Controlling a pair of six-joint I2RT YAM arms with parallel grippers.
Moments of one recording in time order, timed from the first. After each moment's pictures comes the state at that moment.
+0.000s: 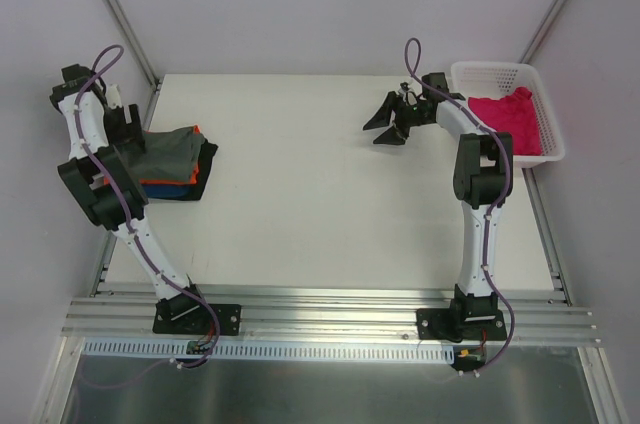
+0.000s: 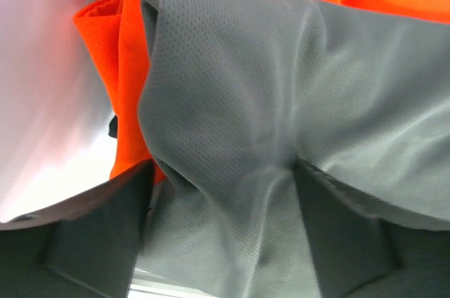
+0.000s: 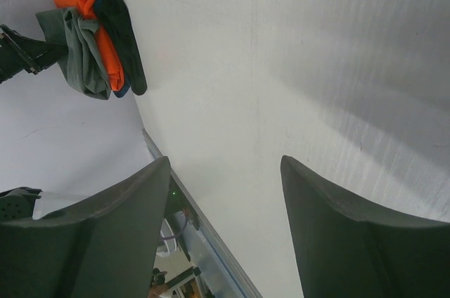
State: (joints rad) left arm 0.52 2.10 2.00 -1.12 0.09 0.20; right arm 0.11 2.35 1.90 -0.60 -0.91 0.52
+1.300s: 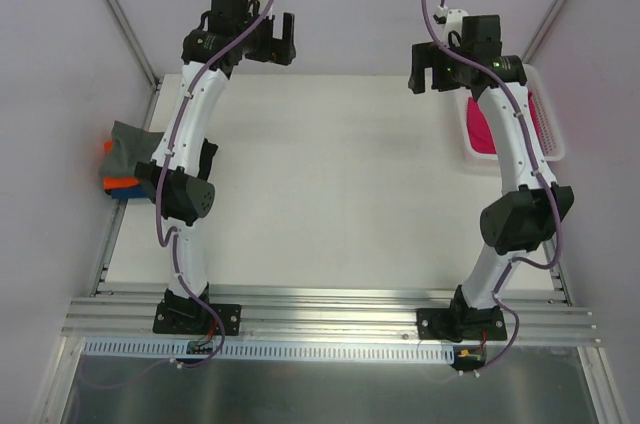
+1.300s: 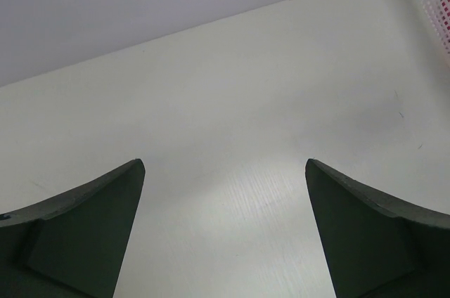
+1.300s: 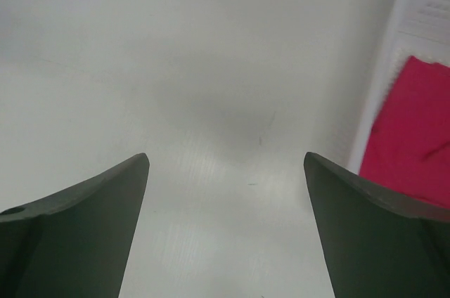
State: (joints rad) left arm -0.29 2.08 2.50 -0.88 0.16 -0.05; right arm 0.14 1.84 2.03 -0.84 -0.20 -0.06
